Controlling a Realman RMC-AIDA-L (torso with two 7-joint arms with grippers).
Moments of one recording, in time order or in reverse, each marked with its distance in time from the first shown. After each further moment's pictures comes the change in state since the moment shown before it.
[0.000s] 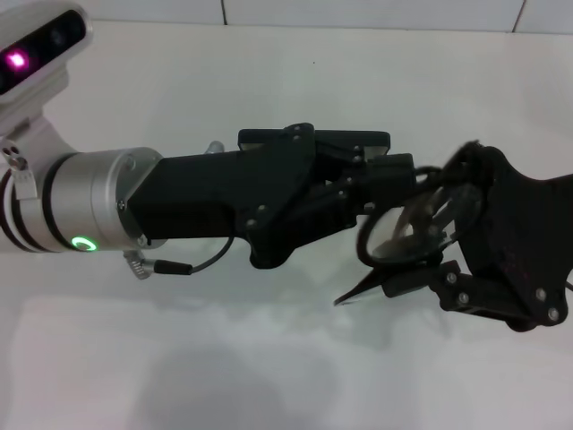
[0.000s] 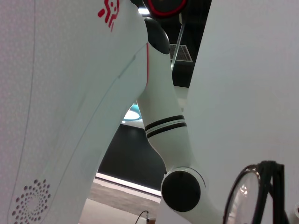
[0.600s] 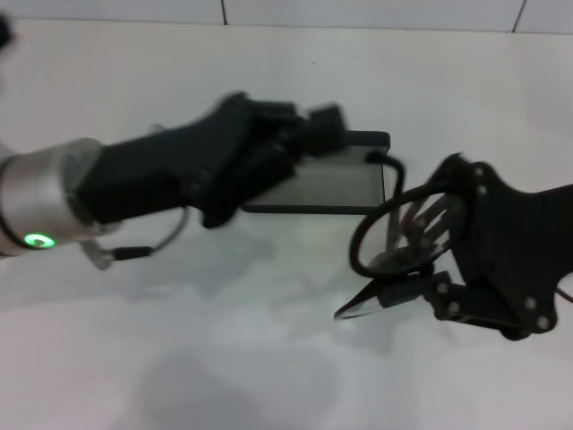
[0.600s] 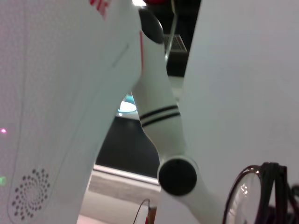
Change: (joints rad) left arm 0.069 0.027 -0.087 -0.004 -0.027 -0.009 0.038; right arm -0.014 -0.001 -0.011 0.000 -0.029 0.025 0.028
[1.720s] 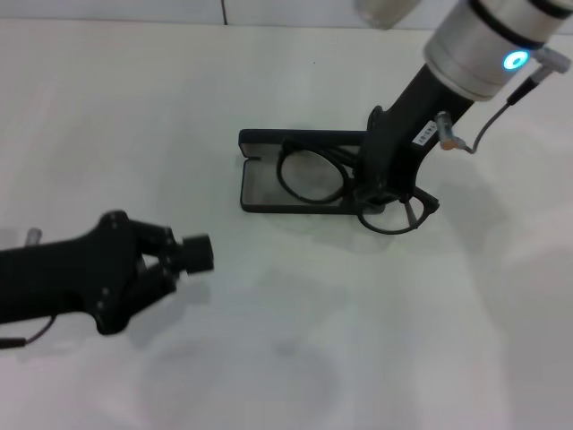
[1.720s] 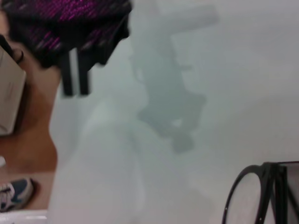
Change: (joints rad) left arm 0.231 0.100 -0.172 0.102 0.354 -0.052 0.084; right arm 0.531 0.007 -0.112 -0.242 -0.906 0.330 1.127
